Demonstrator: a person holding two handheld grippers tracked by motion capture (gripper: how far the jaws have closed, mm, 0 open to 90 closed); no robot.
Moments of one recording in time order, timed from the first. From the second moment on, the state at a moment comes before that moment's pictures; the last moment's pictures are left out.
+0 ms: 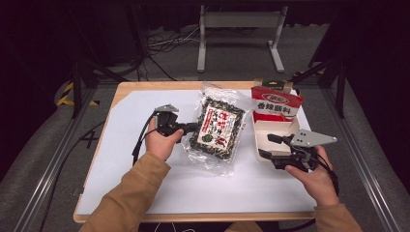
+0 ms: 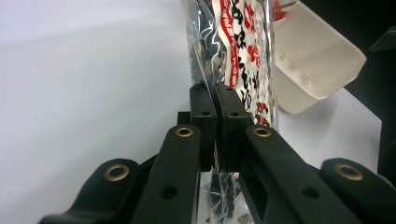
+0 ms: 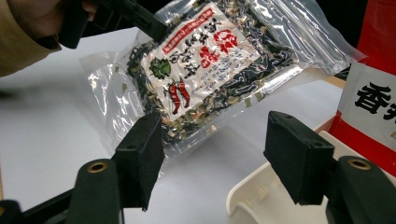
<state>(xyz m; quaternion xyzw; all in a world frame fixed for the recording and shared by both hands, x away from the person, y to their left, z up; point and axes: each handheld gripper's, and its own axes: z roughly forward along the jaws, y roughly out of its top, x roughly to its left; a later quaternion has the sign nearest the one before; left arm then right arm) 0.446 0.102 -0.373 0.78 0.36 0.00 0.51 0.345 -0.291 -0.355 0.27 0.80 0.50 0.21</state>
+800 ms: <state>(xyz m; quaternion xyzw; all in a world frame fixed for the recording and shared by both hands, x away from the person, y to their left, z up) 0.398 0.128 -0.340 0.77 0.29 0.04 0.57 0.367 -0.263 -0.361 0.32 0.79 0.50 0.17</state>
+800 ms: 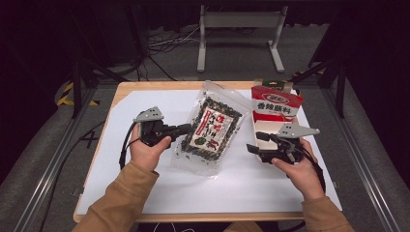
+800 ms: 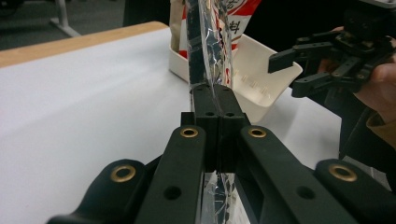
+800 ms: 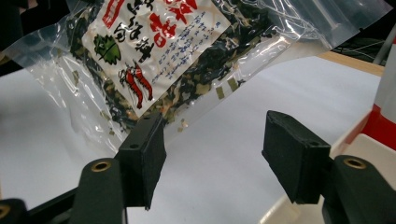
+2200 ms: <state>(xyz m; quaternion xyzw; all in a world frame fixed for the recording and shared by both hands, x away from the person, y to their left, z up) 0.367 0.121 -0.319 0.76 0.15 0.00 0.63 0.380 -0.246 -0.350 0.28 0.74 0.61 0.07</state>
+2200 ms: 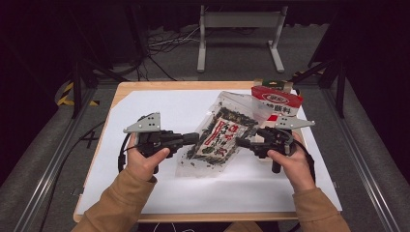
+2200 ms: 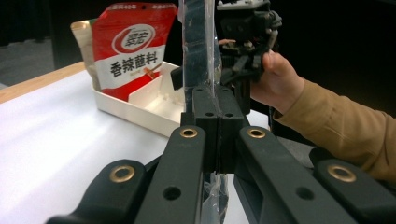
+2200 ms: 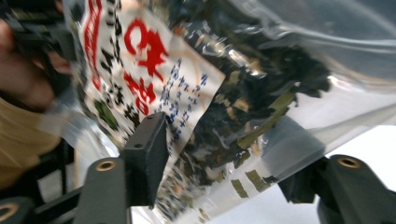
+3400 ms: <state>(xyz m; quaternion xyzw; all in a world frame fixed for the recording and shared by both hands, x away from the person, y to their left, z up) 0.380 0.126 -0.334 0.79 0.14 0.02 0.60 0.355 -0.258 -0.322 0.18 0.77 0.61 0.05</state>
